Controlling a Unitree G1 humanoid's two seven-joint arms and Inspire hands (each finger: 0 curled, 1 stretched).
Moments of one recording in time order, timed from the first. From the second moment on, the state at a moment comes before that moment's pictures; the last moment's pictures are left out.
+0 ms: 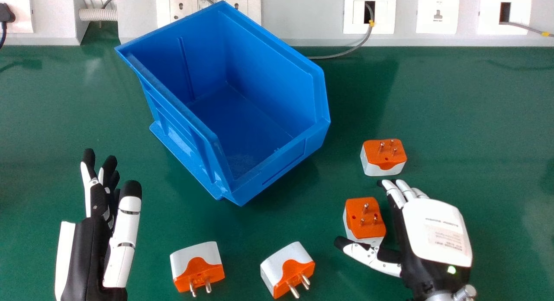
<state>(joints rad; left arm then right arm) 0.44 0.03 0.14 -0.15 -0.02 -0.40 -0.03 0.02 -0.24 0.38 0.27 -0.97 0.24 -0.44</state>
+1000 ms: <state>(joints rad) 0.45 0.02 0.14 -0.19 -0.04 -0.40 -0.02 -0.05 -0.26 0.39 0.23 -0.87 0.21 -0.36</state>
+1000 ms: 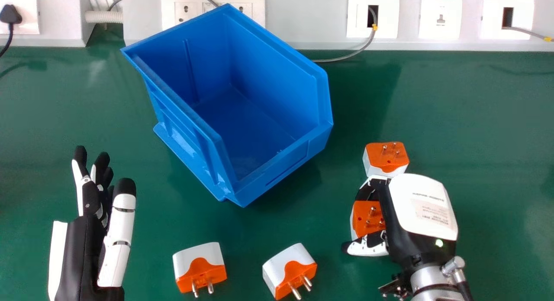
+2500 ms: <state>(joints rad) 0.46 0.02 0.14 -0.21 -0.04 -0.38 -0.03 -0.11 -0.22 0.33 -0.30 -0.83 0.09 -0.11</state>
